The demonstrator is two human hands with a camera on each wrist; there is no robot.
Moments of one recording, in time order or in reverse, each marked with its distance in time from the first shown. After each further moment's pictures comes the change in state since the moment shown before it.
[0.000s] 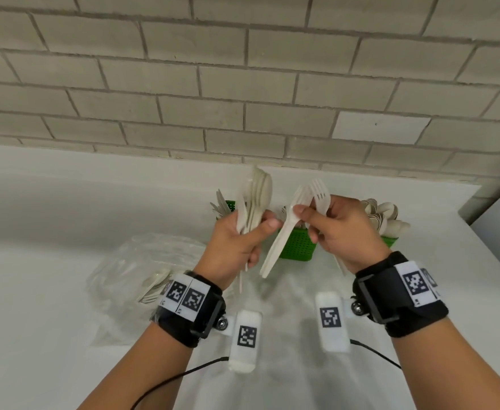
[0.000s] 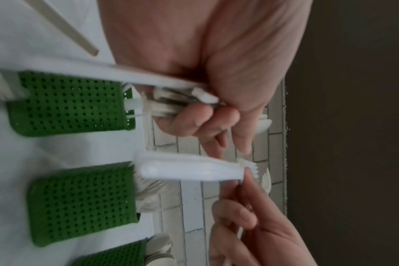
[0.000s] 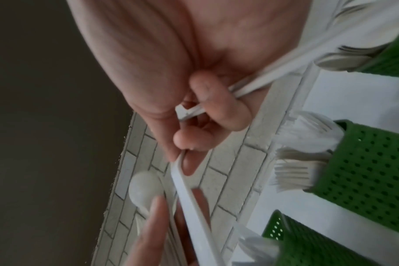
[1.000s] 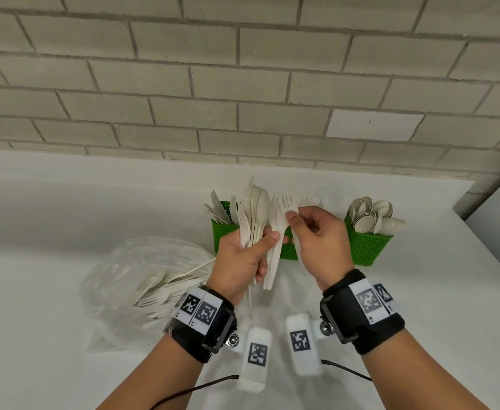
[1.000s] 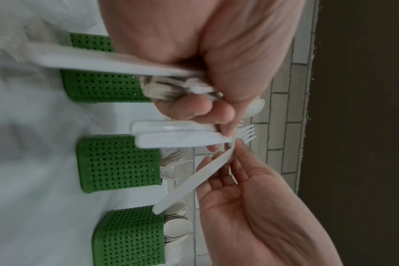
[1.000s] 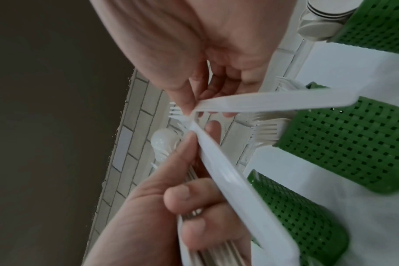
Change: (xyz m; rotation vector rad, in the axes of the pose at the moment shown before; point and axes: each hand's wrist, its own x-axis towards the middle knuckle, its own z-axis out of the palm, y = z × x) left_hand -0.004 -0.025 0.020 -0.082 0.142 -0.130; right_hand -0.011 0.023 0.032 -0.005 0.300 -0.024
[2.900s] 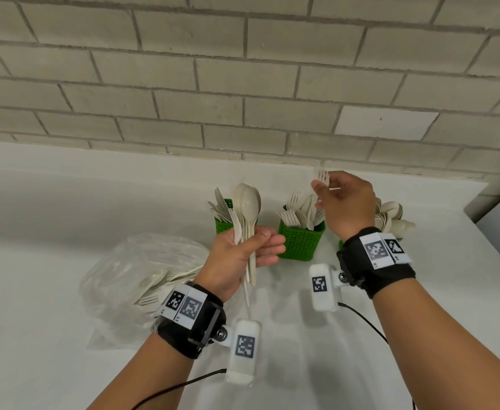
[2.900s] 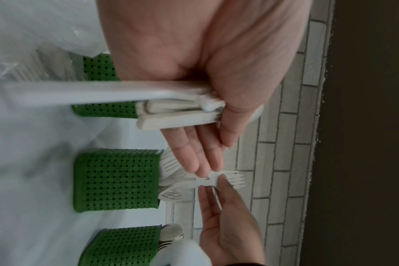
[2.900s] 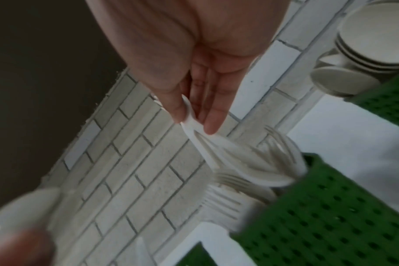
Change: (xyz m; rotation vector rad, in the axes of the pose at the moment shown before) left_hand 0.007 0.009 -0.016 -0.175 -0.122 -0.134; right_hand 0.082 0.019 -0.021 -0.294 0.120 -0.113
